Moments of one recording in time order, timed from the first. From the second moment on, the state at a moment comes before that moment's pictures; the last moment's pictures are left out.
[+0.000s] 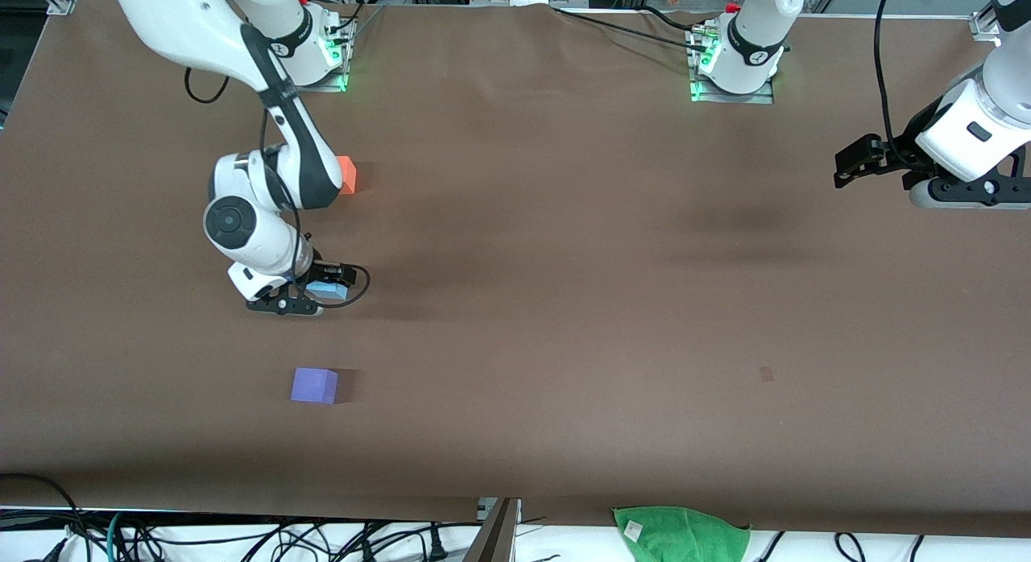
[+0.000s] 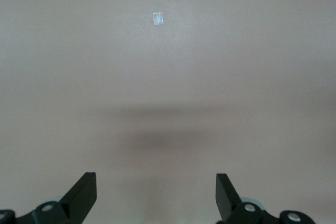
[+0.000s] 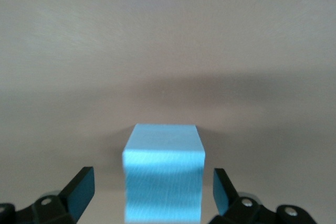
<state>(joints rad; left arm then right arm) -0.03 -0.01 -0.04 -1.66 -0.01 1.57 -0.07 0.36 0.42 -0.11 -1.97 0.07 2.32 0.27</state>
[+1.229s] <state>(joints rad) -0.03 -0.01 -0.04 -1.66 -0.01 1.56 -0.07 0.20 0.05 -0.09 -1.57 0.04 1.54 0.07</state>
